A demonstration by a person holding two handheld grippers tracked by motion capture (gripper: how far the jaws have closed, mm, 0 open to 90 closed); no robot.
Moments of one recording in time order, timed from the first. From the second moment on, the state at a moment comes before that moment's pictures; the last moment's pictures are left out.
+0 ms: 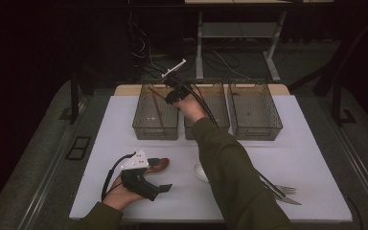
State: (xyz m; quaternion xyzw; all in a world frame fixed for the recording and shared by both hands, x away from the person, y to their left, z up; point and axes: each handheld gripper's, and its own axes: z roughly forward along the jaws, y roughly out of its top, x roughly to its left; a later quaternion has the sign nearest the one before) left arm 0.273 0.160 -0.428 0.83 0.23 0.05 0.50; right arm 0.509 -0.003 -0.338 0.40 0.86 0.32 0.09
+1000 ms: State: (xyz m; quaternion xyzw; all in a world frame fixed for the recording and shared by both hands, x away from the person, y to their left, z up) left arm 0.271 0.159 -0.427 0.83 0.22 0.05 0.50; right arm 0.533 0.029 -0.355 0.41 0.85 0.32 0.09
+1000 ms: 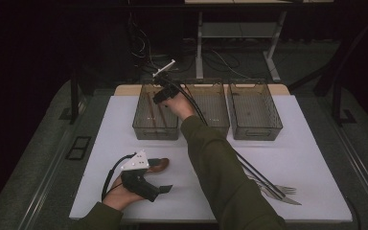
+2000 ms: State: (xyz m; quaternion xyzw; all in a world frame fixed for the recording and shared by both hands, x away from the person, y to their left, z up) left arm 0.272 0.159 -0.429 0.84 0.23 0.05 0.49; right arm 0.463 -0.075 -0.318 0.36 0.83 0.42 0.06
